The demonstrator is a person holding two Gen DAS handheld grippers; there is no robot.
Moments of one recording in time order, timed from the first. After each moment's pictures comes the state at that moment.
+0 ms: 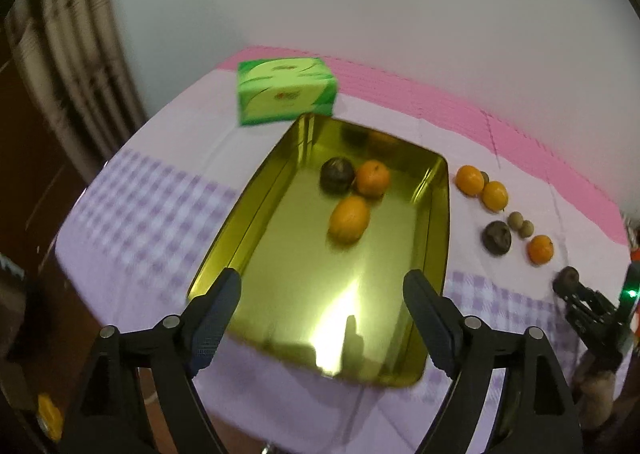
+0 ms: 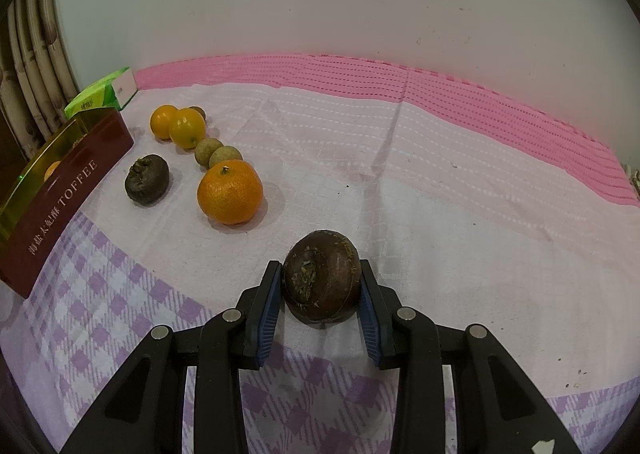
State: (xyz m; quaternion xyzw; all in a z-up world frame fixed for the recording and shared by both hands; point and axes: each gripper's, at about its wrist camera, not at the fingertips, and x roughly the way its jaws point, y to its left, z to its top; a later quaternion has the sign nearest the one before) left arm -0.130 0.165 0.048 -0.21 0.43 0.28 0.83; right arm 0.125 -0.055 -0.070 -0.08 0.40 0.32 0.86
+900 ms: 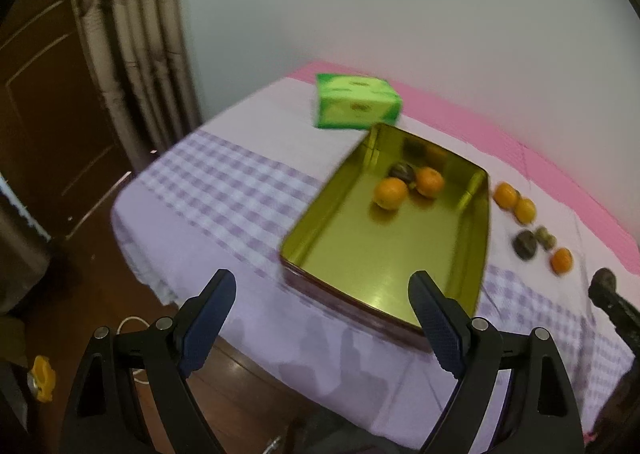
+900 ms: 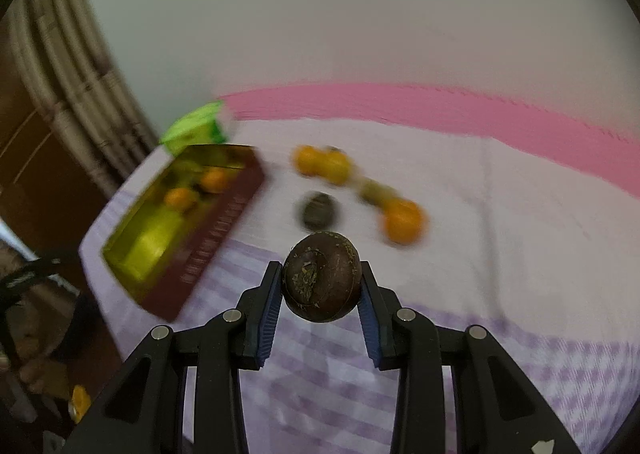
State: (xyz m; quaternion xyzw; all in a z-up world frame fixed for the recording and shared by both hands) left arm -0.193 0.164 0.057 -0.21 0.38 0.36 0.82; right arm 0.047 -0.017 0.025 -0.02 0.40 0.42 0.82
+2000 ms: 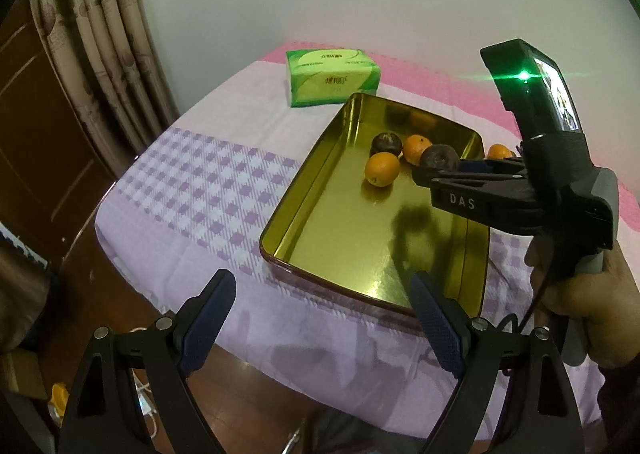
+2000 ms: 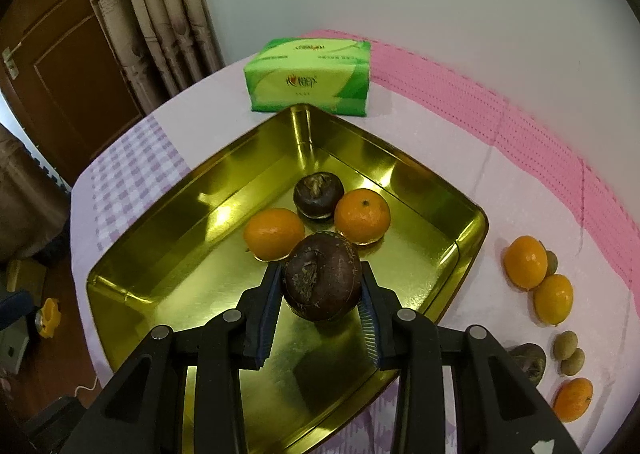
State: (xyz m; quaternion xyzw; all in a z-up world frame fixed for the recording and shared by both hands) left arm -0.171 0.167 0.038 -0.18 0.44 0.31 0.82; right arm 0.036 0.218 0.008 -0.19 0.40 0.50 0.74
